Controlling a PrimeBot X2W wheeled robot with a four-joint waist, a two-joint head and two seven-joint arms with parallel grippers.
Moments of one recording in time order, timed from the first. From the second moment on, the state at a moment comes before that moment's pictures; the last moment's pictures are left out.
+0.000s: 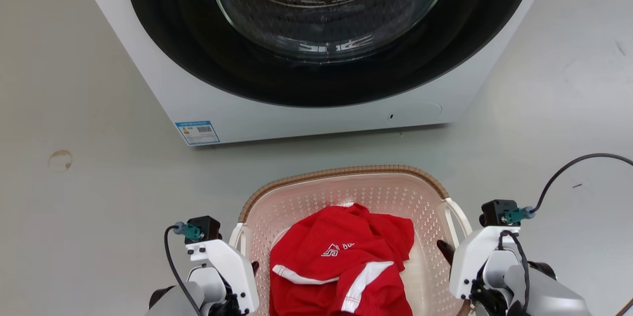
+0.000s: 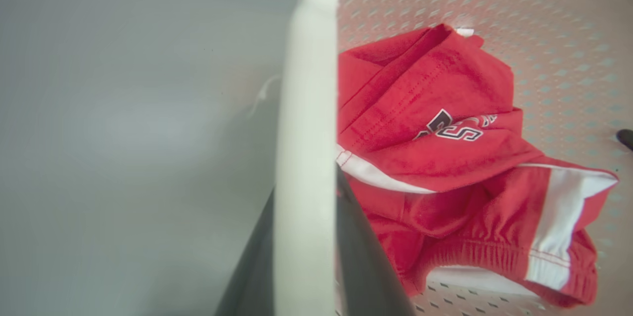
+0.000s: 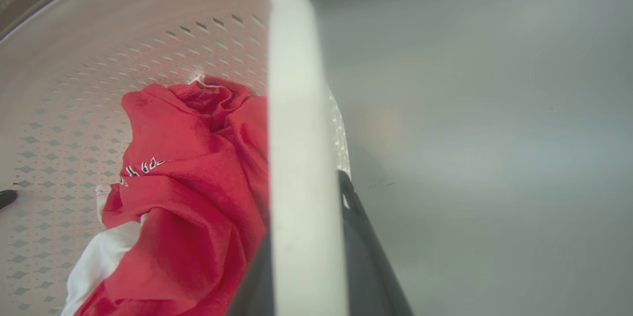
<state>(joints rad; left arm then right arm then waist) -0.62 0.05 -0.79 1.25 -1.05 -0.13 0.15 -0.59 0.06 1.18 1.15 1.34 0.14 -0.01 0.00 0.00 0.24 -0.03</state>
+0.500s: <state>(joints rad) -0.51 0.06 -0.80 1.25 -1.08 -0.15 0.21 -0.50 0.07 1.25 1.16 1.38 0.14 0.02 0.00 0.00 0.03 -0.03</state>
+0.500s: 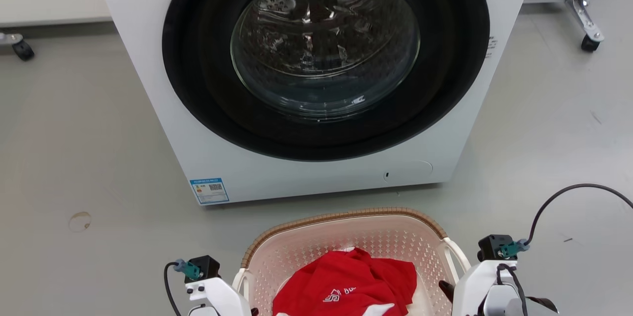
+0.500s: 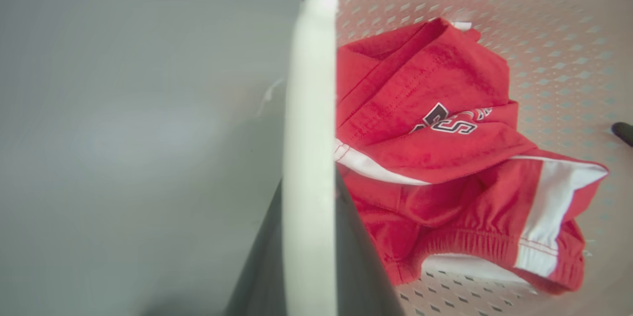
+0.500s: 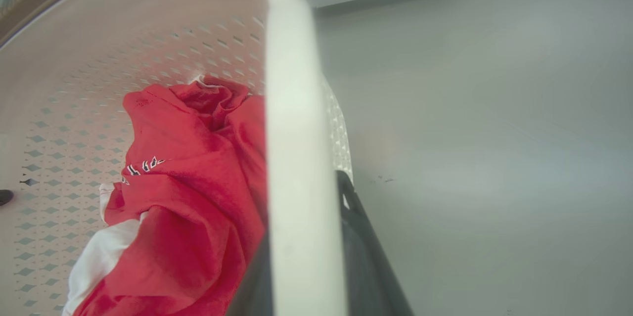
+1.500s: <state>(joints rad) -0.50 0.06 -0.81 1.25 -1.08 -0.15 0.23 -0.50 0.07 1.28 1.16 1.42 0.14 0.03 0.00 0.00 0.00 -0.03</state>
